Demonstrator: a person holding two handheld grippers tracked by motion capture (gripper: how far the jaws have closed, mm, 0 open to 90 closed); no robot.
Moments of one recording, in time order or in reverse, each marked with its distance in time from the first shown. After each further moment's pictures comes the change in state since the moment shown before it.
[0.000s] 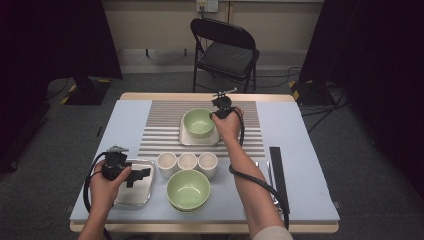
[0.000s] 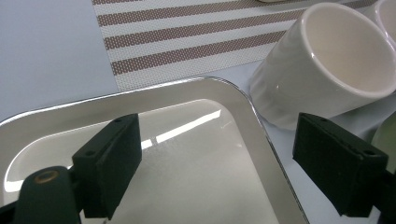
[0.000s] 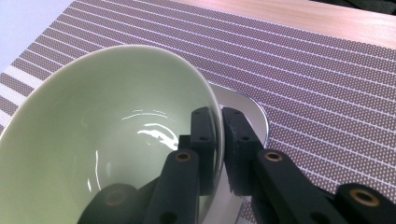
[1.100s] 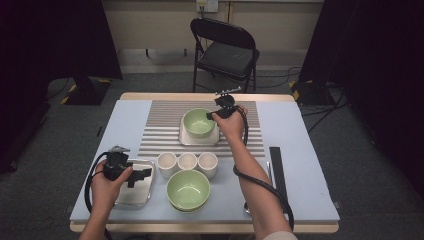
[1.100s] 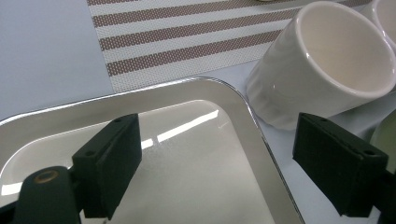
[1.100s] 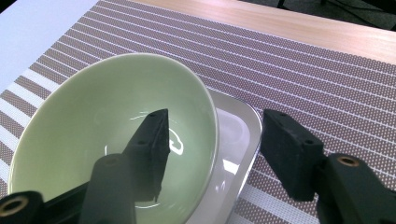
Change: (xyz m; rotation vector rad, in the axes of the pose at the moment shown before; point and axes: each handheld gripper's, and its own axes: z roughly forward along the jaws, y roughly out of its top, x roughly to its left) left arm -0.003 0.001 0.001 0.001 0.002 0.008; right arm -0.005 0.000 -0.013 -0.037 0.028 -0.021
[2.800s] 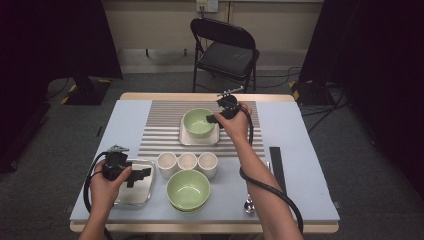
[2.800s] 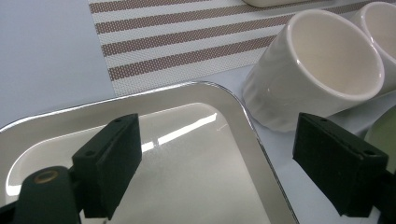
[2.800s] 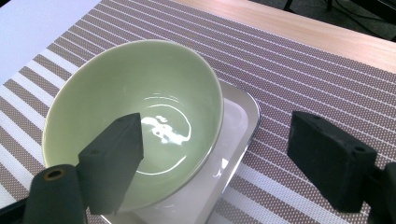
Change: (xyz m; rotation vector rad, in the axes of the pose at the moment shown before) left arm -0.002 0.001 -0.004 -0.017 0.002 0.008; right arm 0.002 -0.002 -0.023 0.015 0.020 -0.070
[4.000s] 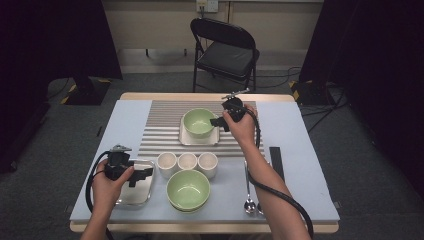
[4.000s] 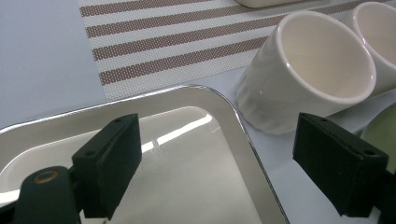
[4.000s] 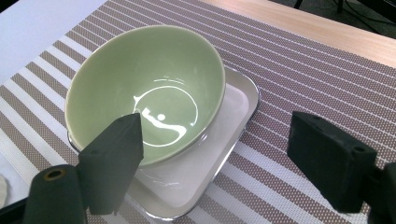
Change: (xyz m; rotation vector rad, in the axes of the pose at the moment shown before) left arm -0.005 0.002 0.002 0.004 -0.007 0.007; right arm -0.004 -0.011 -0.020 0.000 0.034 -0.039
